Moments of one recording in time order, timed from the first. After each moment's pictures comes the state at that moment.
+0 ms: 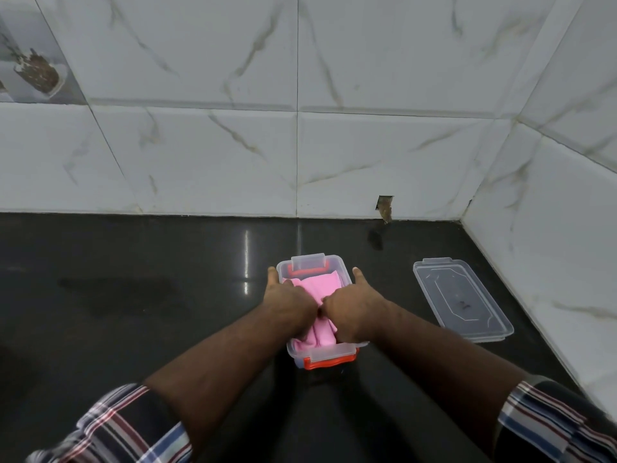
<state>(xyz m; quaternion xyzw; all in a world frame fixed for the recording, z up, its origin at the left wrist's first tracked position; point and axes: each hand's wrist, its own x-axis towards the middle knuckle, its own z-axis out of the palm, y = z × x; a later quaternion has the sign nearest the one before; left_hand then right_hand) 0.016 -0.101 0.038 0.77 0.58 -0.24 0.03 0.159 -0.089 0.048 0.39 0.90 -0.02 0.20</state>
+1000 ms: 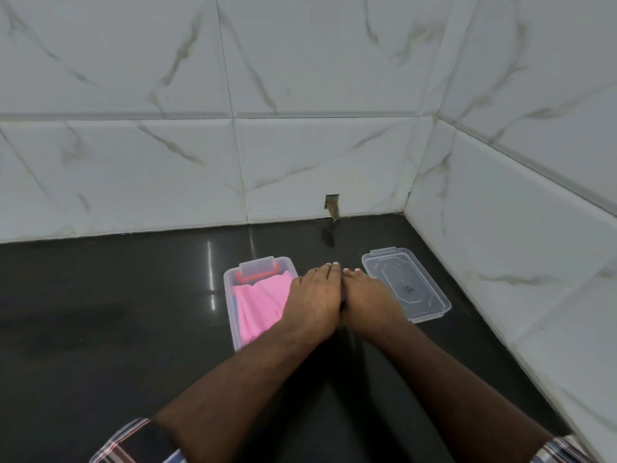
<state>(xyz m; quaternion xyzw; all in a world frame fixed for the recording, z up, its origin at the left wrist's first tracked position) 0.126 -0.109 0.037 0.82 0.56 0.13 0.08 0.253 -0.108 0.033 0.61 0.79 -0.06 -0.04</state>
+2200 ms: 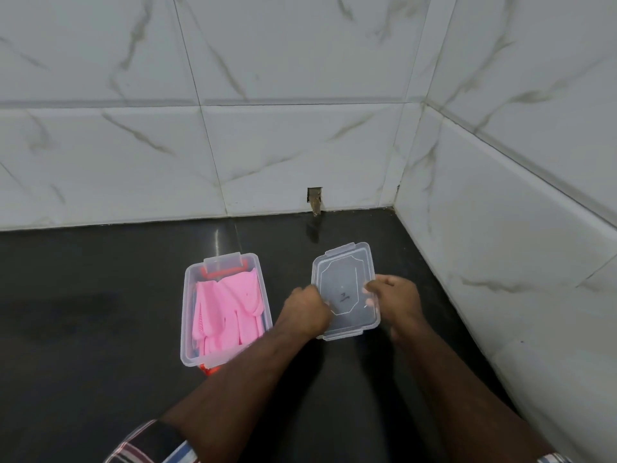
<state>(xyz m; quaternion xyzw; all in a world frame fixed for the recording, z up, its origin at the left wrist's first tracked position) 0.189 -0.084 -0.003 0.65 0.68 0.12 0.32 0.356 -0.092 0.012 0.71 0.36 -0.42 -0.44</state>
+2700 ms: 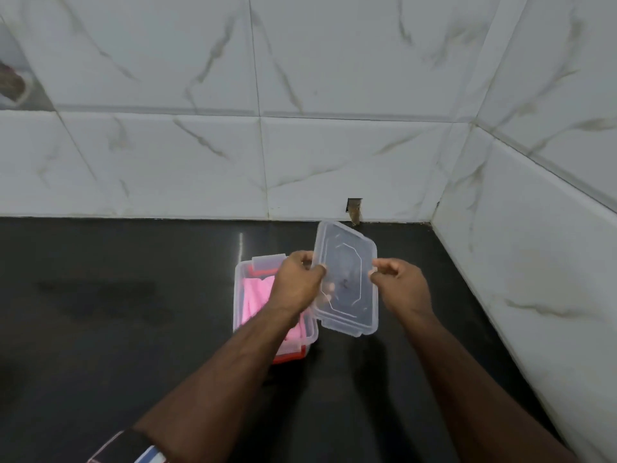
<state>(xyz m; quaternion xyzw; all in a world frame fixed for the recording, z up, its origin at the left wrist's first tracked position) 0.112 -0.099 0.062 0.43 0.63 0.45 0.47 0.293 -0.087 0.051 0.68 0.53 -0.32 -0.40</state>
